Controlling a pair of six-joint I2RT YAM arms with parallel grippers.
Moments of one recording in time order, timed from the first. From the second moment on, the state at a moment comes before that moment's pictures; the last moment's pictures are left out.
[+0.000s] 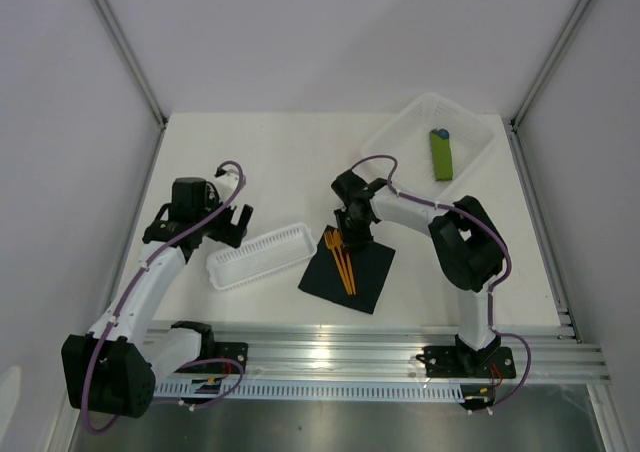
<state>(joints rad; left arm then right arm) -0.11 1.05 0.80 -0.53 0.17 0.31 0.70 1.98 1.38 -0.71 -0.14 0.50</state>
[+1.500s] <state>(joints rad) -0.82 1.53 0.99 -0.59 0.14 0.37 0.67 1.19 0.46 -0.40 -0.28 0.74</state>
